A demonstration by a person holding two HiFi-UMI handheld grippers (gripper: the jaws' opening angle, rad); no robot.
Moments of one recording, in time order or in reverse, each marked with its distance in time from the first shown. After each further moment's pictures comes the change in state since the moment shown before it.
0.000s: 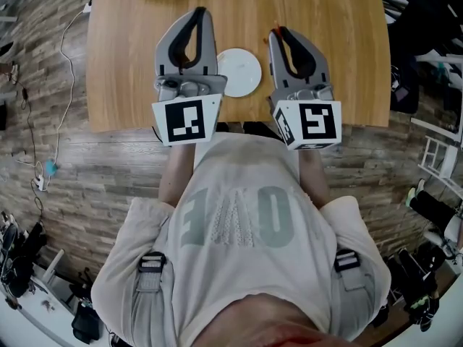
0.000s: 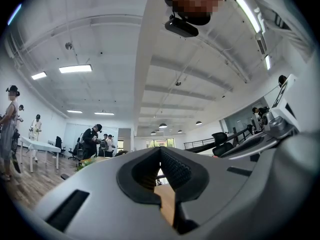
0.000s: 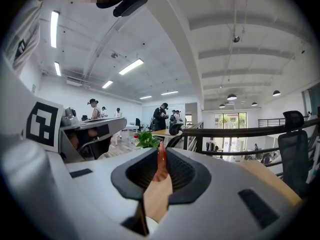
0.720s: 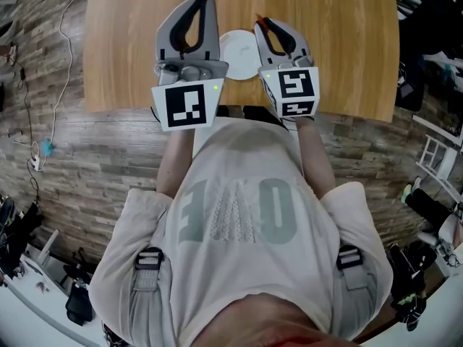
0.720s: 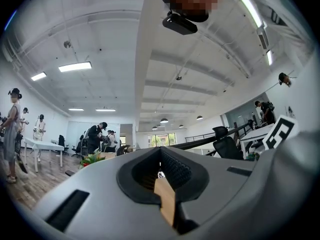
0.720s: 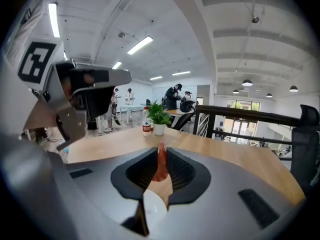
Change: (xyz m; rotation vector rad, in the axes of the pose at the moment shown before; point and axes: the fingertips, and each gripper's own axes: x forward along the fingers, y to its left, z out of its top) left arm -0.006 0.005 -0.021 0.014 0.058 0.017; right arm 0.039 0.022 -0.097 -0.065 0.230 0.117
